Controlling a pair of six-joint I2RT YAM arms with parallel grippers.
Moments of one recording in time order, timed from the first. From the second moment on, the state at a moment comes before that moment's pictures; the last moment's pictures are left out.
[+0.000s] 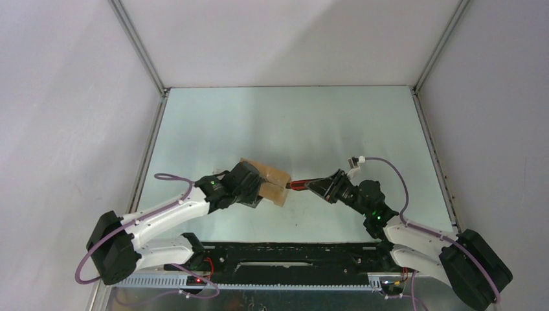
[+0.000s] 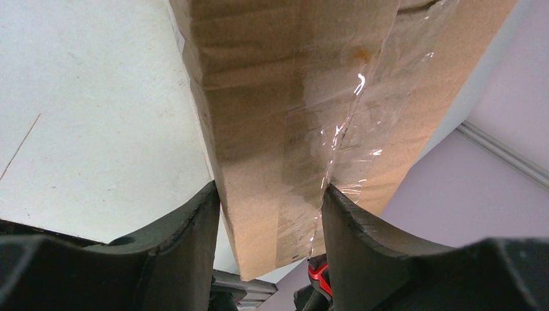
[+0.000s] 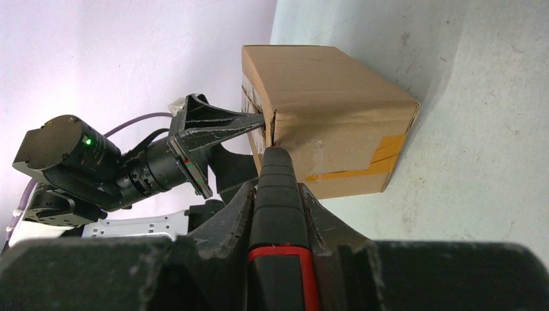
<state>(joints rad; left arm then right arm) -0.84 1.13 0.73 -0.61 -0.26 -2.02 0.64 0.99 0.13 0.74 -0.26 1.21</state>
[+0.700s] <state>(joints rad) -0.84 1.13 0.73 -0.61 -0.28 -2.03 0.65 1.07 0.14 0.81 -0.24 1.21</state>
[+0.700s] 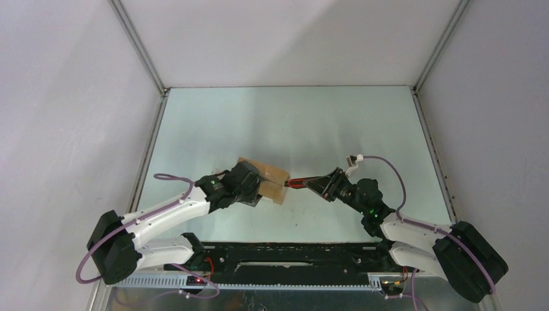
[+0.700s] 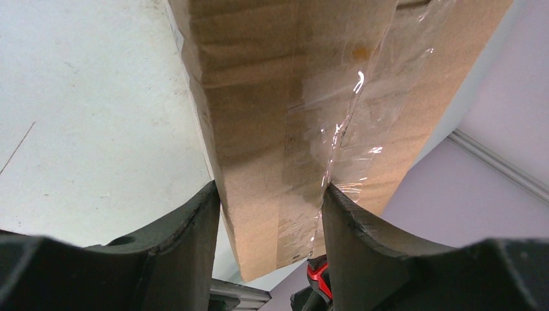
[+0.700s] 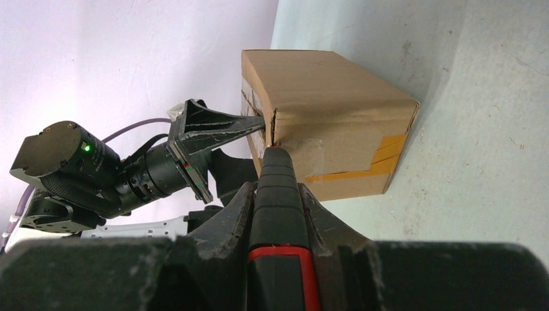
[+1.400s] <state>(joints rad) -0.84 1.16 0.76 -0.61 -0.28 -2.02 0.63 1.14 0.17 0.86 -0.28 1.20</state>
